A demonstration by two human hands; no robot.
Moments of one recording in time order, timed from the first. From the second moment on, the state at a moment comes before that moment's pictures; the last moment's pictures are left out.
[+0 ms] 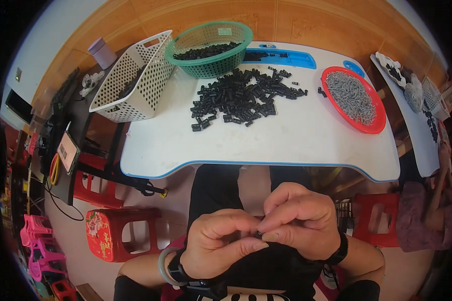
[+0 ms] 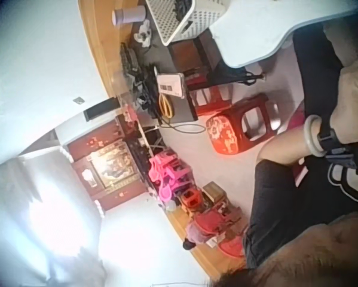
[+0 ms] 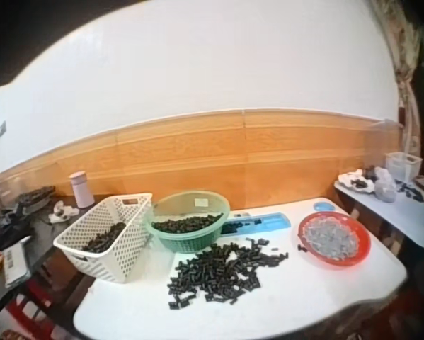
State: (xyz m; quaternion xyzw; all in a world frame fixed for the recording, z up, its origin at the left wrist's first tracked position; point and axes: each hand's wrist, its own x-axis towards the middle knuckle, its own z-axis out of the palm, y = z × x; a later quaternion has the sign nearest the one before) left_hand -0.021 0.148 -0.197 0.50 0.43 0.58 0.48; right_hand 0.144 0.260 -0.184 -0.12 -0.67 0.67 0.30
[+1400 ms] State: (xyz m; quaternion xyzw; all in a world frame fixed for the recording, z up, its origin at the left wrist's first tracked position) left_hand -0.021 0.149 -0.188 0.37 0.41 0.58 0.60; right_hand 0.292 0.450 -0.210 -0.52 -0.77 0.06 0.35
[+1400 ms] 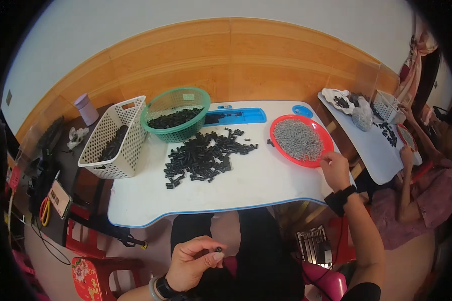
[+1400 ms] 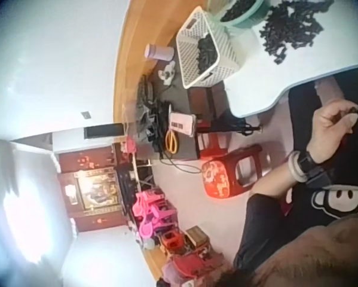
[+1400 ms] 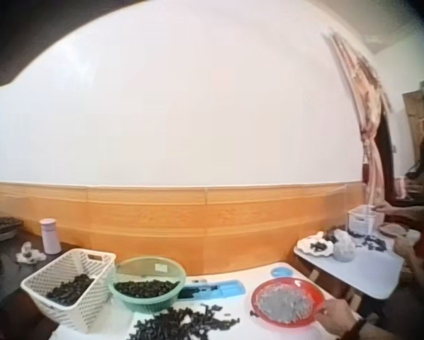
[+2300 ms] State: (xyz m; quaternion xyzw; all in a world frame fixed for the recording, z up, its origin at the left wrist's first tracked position) left_hand -0.023 0.149 -0.200 0.40 0.39 0.59 0.58; right_hand 0.110 0.488 -0.222 -0.41 -0.90 0.03 0.13
